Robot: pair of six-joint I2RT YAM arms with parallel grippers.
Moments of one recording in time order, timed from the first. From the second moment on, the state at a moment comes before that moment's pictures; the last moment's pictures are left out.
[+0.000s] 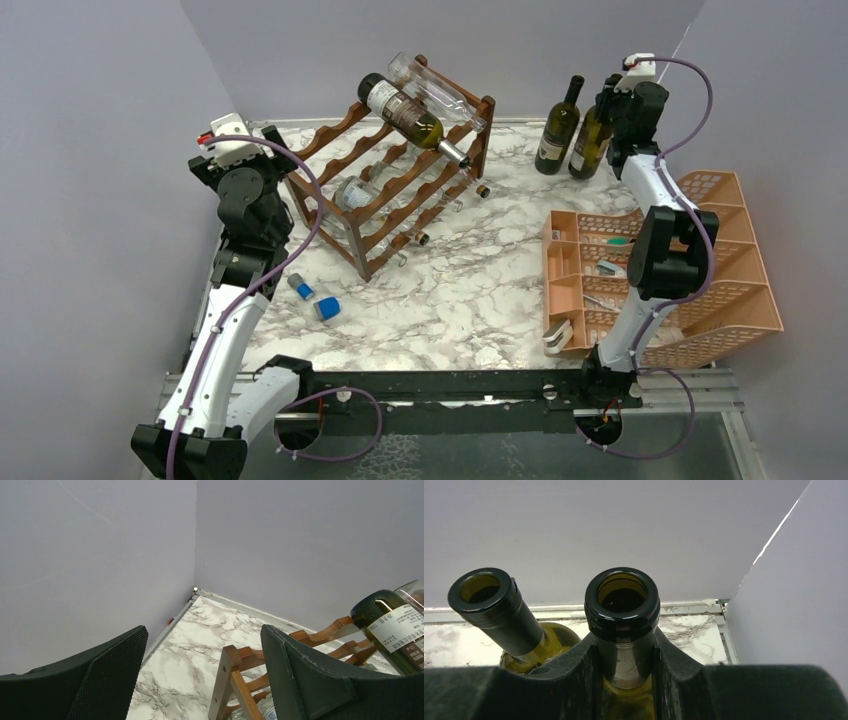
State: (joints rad) left arm -0.21 0.91 1.03 0.04 -0.64 -0.03; right arm -0.13 1.90 1.54 0.30 -0.08 -0.07
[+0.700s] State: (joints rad) left arm -0.22 0.91 1.03 0.04 -0.64 -0.03; right arm -0.13 1.95 1.50 0.39 -0.07 -0.05
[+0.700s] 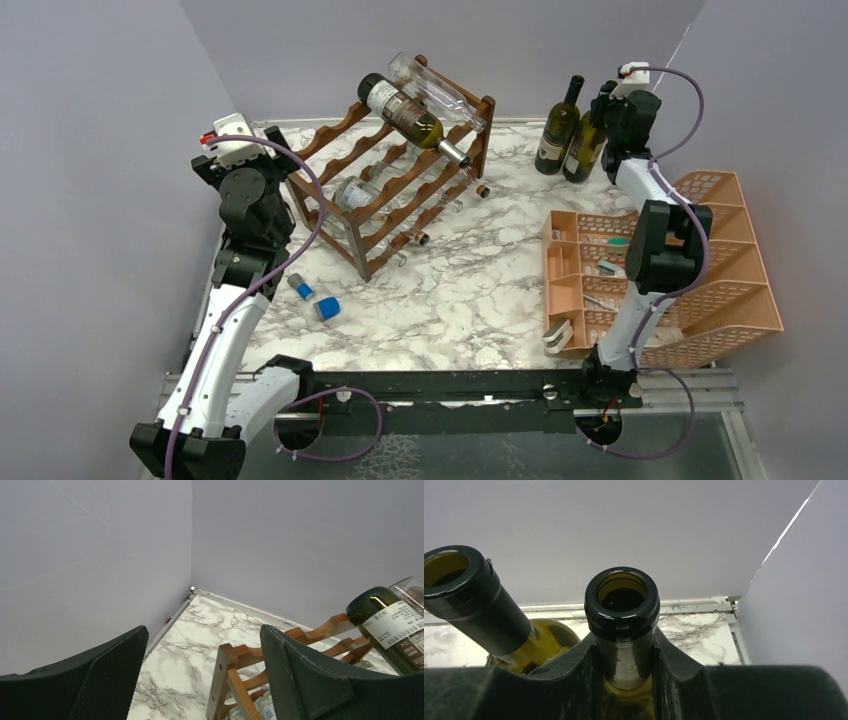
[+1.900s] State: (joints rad) left arm -0.26 0.88 1.03 0.03 -0.63 -0.05; right arm -0.13 1.42 1.12 0.30 -0.07 0.09
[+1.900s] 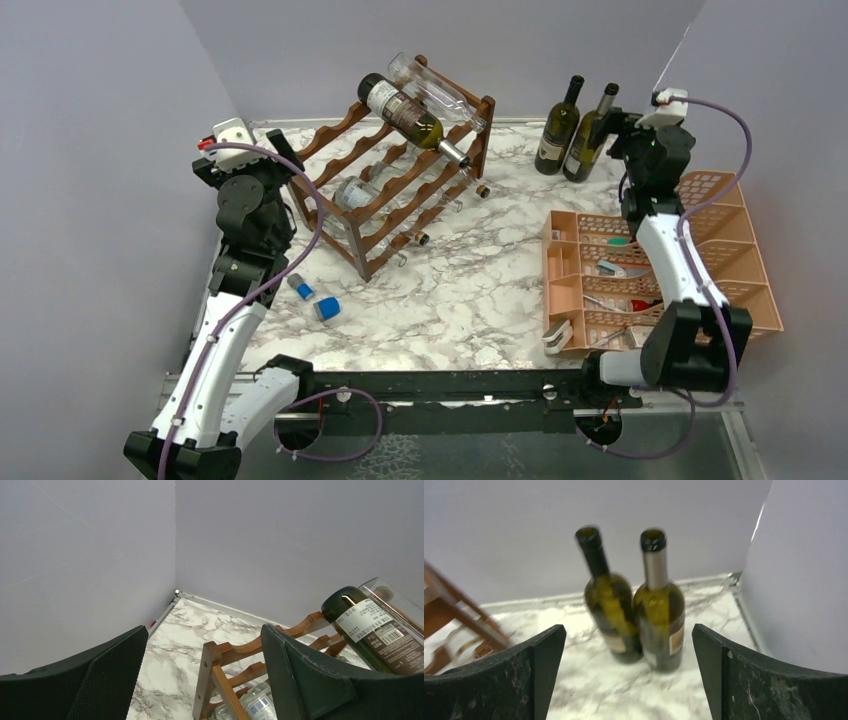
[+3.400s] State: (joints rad) left arm -0.30 1.67 1.67 -0.41 0.09 -1.13; right arm -0.12 1.02 1.12 -0.29 -0.63 0.42
